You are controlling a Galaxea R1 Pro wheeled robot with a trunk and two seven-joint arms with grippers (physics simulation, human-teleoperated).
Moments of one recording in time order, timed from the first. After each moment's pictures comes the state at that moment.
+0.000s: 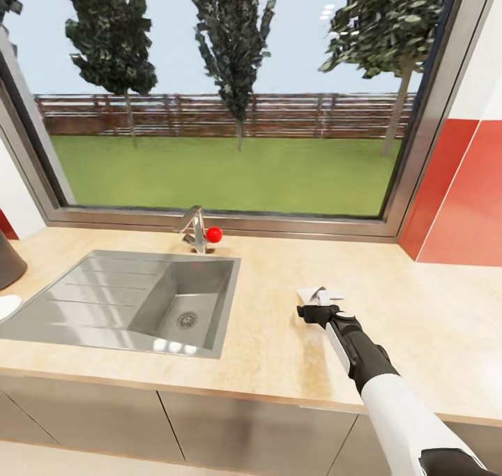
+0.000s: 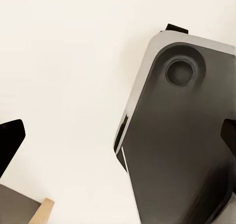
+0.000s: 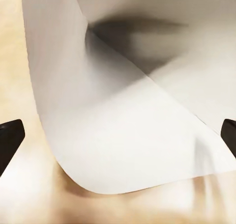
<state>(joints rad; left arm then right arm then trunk) -0.08 0.04 0.11 -0.06 0.19 -0.06 0.15 -0.76 0.05 0.00 -0.71 0.00 0.38 0.01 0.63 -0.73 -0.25</state>
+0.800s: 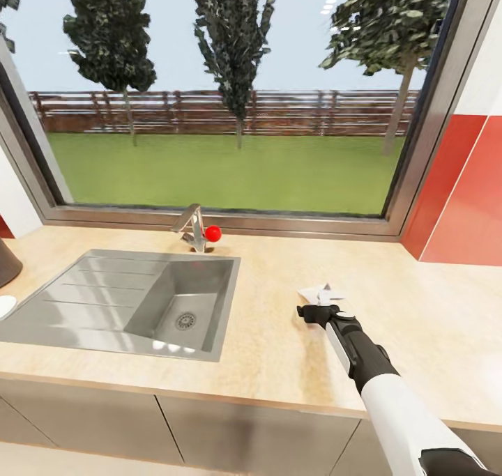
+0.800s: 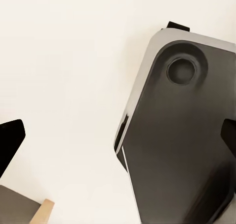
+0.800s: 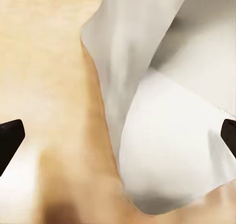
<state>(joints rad) -0.08 0.04 0.11 -0.06 0.19 -0.06 0.15 -0.76 0.04 0.00 -0.71 0.00 0.38 0.01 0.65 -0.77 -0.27</state>
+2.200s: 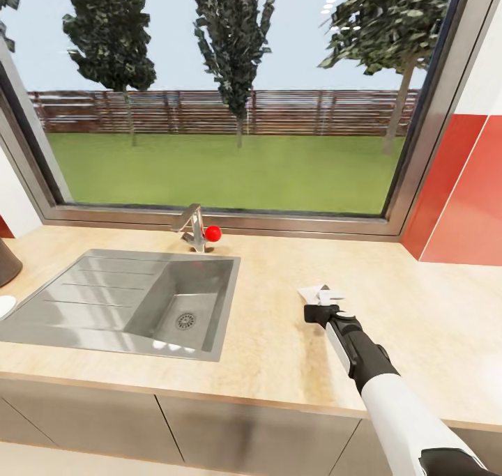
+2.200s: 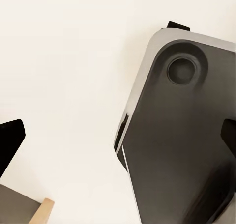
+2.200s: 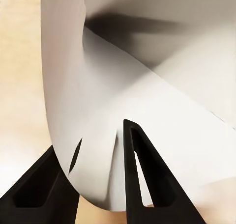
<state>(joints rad) -0.08 0.04 0.11 -0.06 0.20 -0.06 0.15 -0.76 0.04 0.00 -0.72 0.01 0.38 0.01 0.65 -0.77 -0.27</state>
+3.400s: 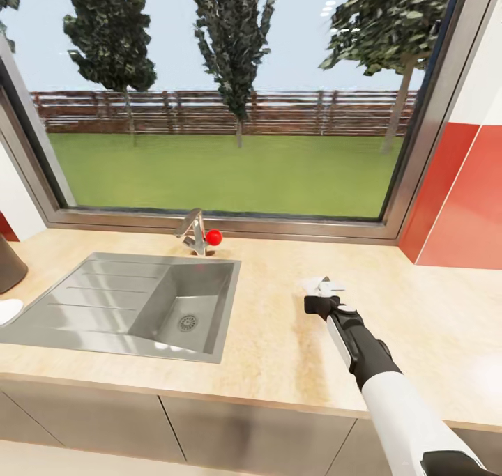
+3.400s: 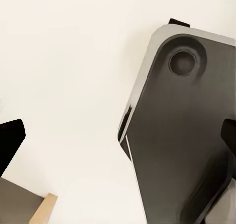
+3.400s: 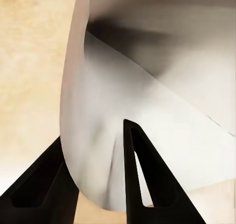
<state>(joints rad) -0.08 0.04 0.11 -0.06 0.20 -0.07 0.15 -0.76 0.05 0.00 -0.79 0.00 0.39 0.01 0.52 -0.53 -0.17</state>
